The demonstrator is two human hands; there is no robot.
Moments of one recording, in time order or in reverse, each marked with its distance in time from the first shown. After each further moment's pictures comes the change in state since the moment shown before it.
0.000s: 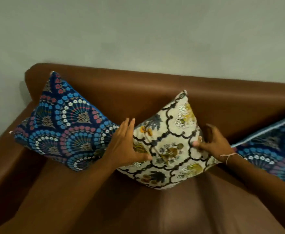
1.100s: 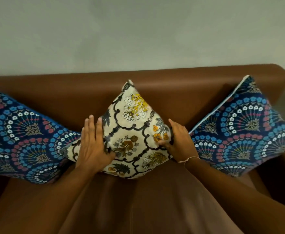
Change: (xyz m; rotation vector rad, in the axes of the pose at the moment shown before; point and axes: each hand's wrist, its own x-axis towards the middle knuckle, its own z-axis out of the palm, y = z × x) left_hand 0.015 0.068 0.054 0.267 0.252 -0.027; right_hand -0.015 0.069 -0.017 -0.187 0.164 -0.317
